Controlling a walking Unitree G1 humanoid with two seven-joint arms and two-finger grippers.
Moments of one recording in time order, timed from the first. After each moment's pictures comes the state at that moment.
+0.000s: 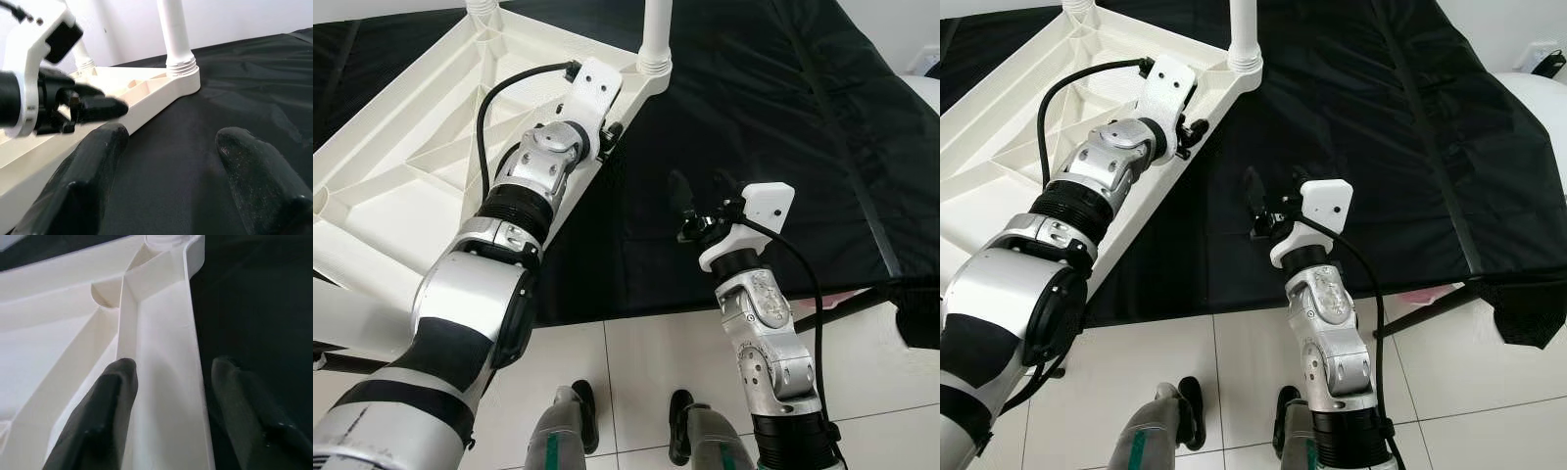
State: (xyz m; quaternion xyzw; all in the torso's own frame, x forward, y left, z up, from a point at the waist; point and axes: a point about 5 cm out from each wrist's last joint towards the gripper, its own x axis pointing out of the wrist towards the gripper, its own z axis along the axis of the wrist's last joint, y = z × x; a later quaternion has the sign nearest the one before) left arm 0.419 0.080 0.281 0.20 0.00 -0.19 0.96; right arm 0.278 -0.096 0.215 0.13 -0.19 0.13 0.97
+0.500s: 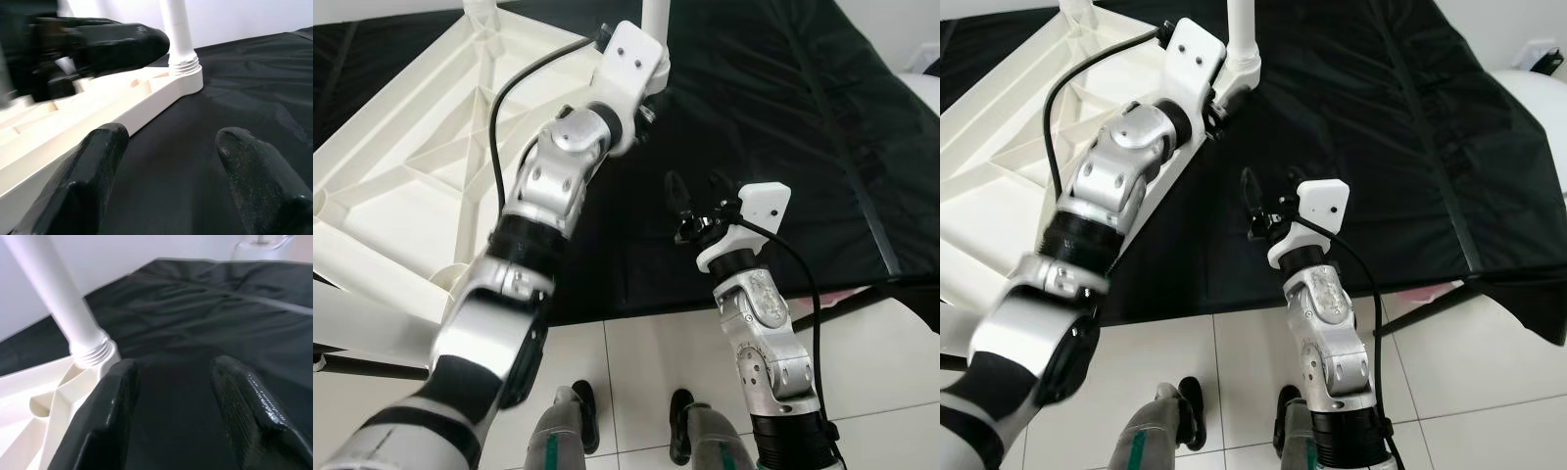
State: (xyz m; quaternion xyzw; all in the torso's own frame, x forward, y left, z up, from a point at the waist) left arm 0.357 0.047 0.299 0.16 -0.15 -0.31 0.93; right arm 0.282 -0.093 0.215 0.13 -0.19 0.14 0.96
